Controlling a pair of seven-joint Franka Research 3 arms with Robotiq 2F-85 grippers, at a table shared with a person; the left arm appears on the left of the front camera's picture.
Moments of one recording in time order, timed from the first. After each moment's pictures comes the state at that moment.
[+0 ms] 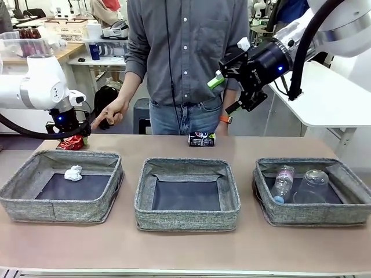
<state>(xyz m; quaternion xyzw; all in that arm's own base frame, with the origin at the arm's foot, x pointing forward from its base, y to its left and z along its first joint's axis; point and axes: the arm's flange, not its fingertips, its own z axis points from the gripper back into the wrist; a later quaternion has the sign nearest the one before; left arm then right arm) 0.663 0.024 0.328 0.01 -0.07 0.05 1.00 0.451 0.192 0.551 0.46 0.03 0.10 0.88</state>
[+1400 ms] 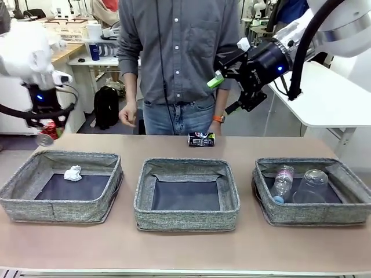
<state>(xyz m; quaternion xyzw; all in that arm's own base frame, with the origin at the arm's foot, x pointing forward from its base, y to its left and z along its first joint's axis) 0.597 0.026 0.437 0.04 0.02 0.10 0.99 0.451 0.192 0.551 0.46 0.03 0.10 0.88</state>
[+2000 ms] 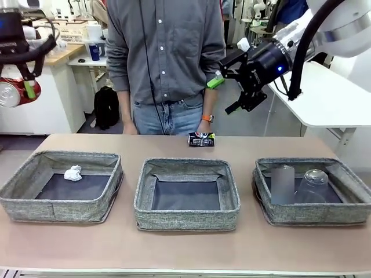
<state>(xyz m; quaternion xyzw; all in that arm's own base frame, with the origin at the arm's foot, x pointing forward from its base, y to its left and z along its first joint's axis) 0.426 -0.048 0.648 -0.01 0.09 0.14 0.99 0.451 0.192 0.551 0.46 0.03 0.10 0.88</state>
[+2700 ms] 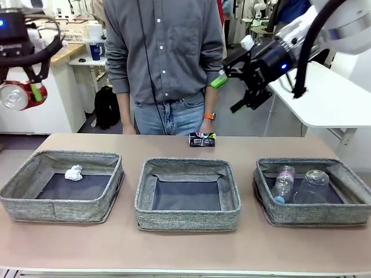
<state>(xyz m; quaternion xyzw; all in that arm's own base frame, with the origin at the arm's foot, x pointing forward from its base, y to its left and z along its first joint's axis) 0.424 -0.058 0.643 -0.03 0.09 0.16 0.98 0.448 0.181 0.563 0.43 0.01 0.09 0.90</state>
